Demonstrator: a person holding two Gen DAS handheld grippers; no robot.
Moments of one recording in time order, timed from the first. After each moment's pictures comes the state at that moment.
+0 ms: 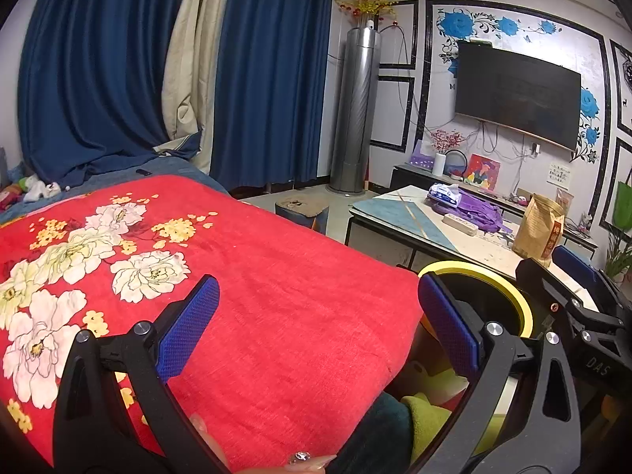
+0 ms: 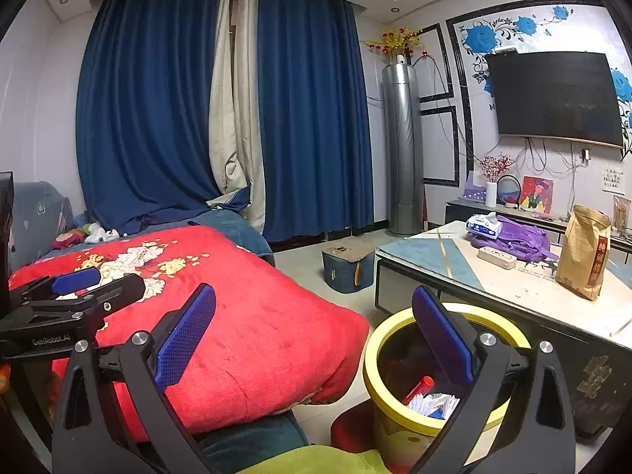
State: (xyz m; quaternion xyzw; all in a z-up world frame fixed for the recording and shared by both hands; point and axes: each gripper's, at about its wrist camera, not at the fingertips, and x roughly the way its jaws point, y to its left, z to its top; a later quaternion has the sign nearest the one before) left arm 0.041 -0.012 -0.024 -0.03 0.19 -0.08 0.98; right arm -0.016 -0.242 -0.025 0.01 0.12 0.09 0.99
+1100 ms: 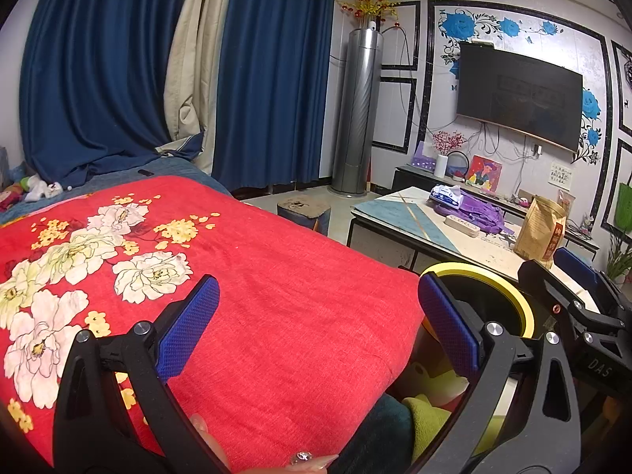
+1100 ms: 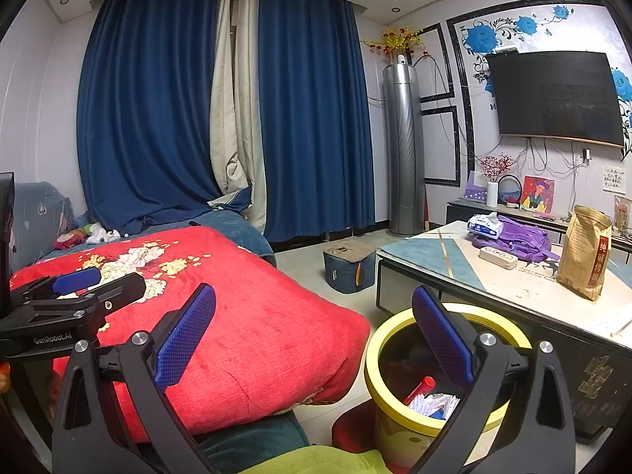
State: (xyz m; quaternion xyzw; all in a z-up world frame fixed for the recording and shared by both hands) left arm 0.041 -0.012 -0.023 -0.03 0.19 -0.08 0.98; right arm -0.016 -0.240 -0.026 0.01 0.12 0.09 0.99
